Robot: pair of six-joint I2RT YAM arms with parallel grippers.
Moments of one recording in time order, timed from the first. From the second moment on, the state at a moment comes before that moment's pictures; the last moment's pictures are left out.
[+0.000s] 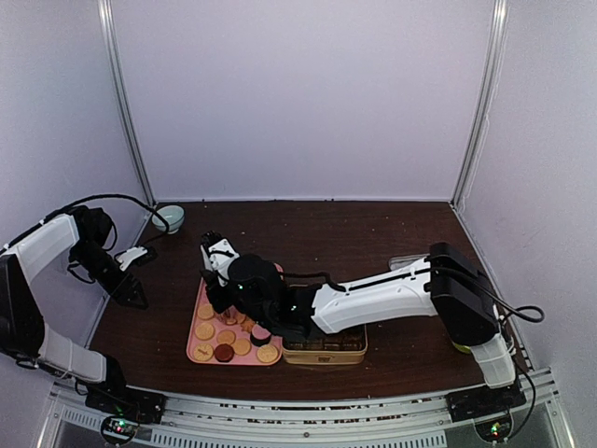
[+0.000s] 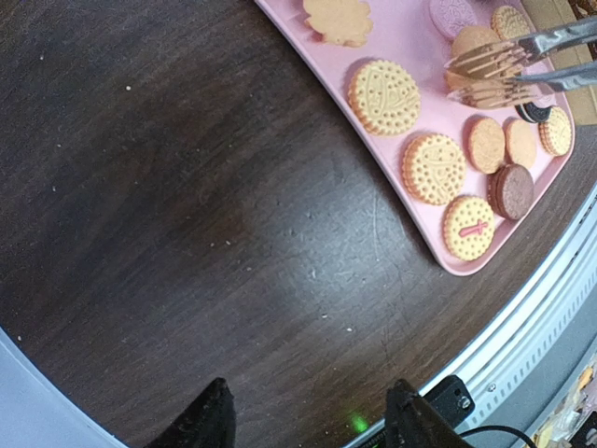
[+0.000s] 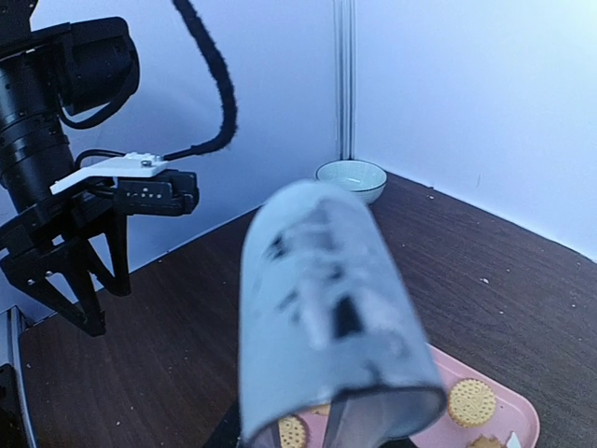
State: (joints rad) left arm 0.16 1.32 1.00 -1.23 0.35 0.75; right arm 1.27 2.22 1.64 0.42 0.45 0.13
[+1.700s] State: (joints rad) left arm 0.16 1.33 1.00 -1.23 0.36 0.75; right arm 1.27 1.53 0.85 0.58 0.58 0.27
